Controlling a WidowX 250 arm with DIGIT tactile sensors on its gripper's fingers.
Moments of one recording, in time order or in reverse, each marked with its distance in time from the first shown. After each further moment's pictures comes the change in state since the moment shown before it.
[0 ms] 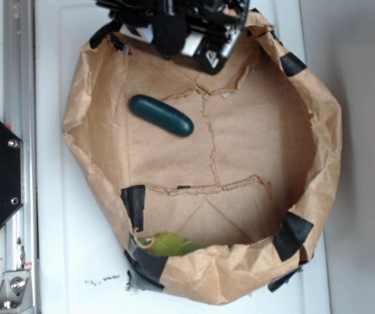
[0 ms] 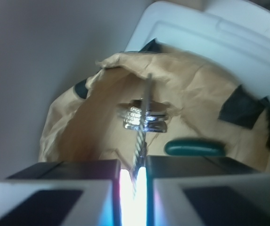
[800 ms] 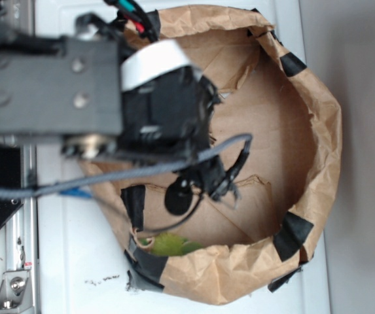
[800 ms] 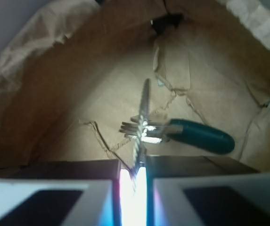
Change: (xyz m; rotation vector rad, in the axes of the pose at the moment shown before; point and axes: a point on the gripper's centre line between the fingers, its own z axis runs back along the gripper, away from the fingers) arm -0.049 -0.012 -0.047 0.187 -0.042 -0.184
